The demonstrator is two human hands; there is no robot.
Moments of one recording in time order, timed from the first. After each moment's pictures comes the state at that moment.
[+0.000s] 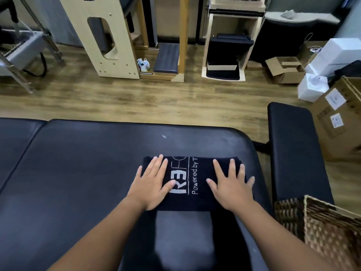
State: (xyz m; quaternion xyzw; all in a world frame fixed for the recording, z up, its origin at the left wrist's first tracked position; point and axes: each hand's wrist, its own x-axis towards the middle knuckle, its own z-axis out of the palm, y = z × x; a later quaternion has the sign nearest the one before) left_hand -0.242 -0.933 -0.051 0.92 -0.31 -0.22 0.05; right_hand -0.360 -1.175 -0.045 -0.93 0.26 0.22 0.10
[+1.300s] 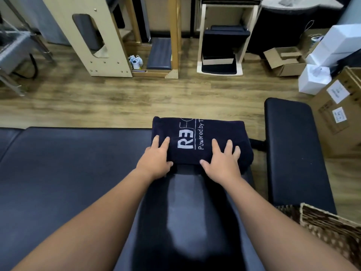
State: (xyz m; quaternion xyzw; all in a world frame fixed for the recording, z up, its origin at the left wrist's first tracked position) left_hand -0.169 -1.056 -0.049 0.94 -0.22 -0.24 0.11; right_hand -0.283 -1.247 -0.046 -0.91 0.32 0.12 0.22
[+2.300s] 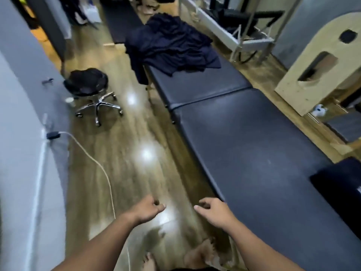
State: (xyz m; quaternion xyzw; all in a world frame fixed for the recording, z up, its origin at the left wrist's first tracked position) left_hand -0.701 -0.635 -0.065 0.78 0.34 -0.23 0.48; right_hand -0.538 -0.850 -0.041 -0.87 -0.20 0.43 0.15
